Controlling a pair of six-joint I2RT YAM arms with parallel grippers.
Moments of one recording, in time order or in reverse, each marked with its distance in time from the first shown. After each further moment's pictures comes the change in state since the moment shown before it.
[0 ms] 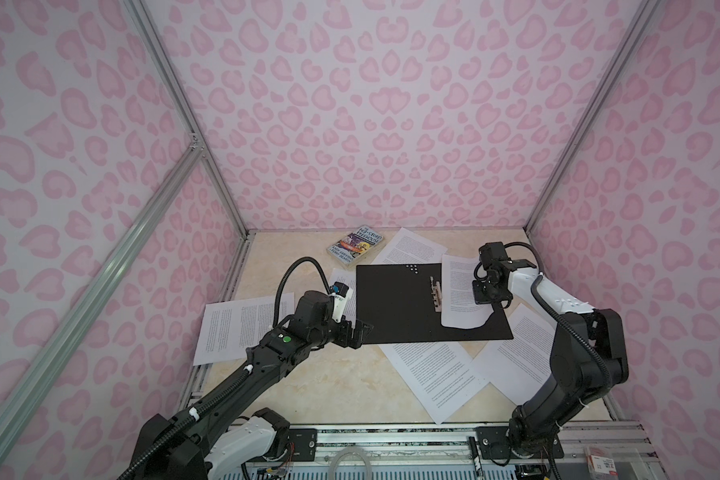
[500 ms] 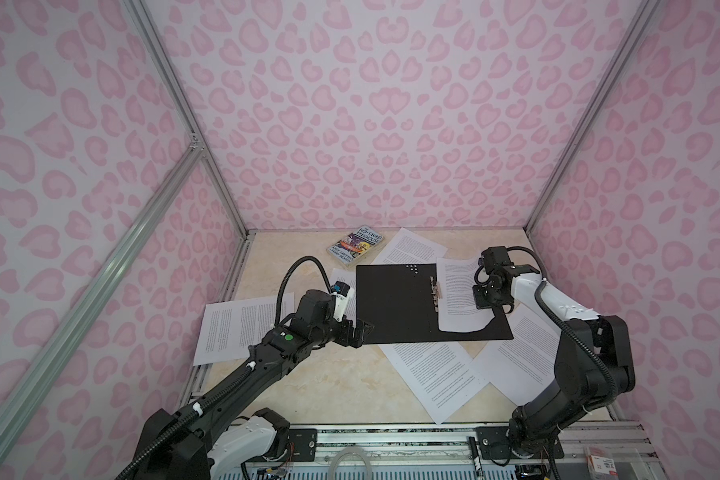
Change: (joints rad) left arm 0.001 0.022 0.006 0.007 0.004 0.000; right arm 0.005 -0.034 -0.059 0.018 -0.037 -0.059
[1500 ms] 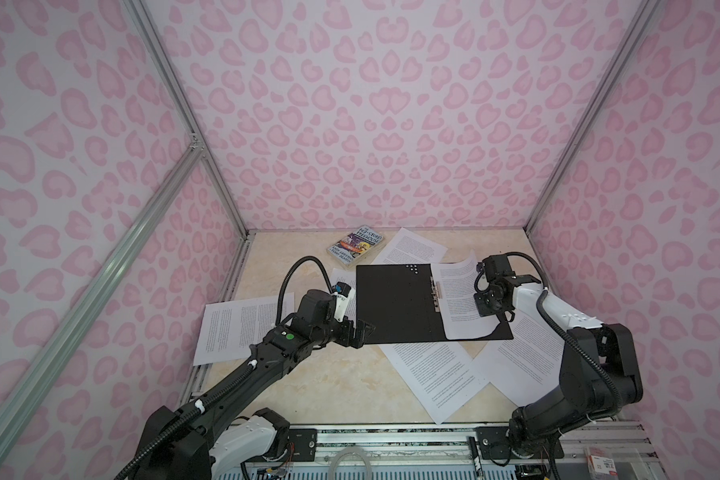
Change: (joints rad) left arm 0.000 0.013 0.000 0.003 0.026 -0.008; right arm 0.000 -0.060 -0.104 0.090 0.036 -0.097
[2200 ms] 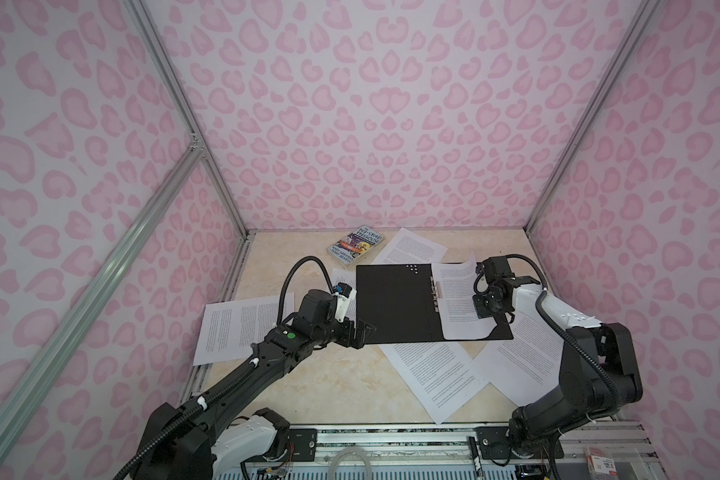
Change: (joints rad) left arm 0.000 0.017 0.000 0.000 0.016 -0.007; right arm 0.000 0.003 -0.016 0.002 -0.042 0.024
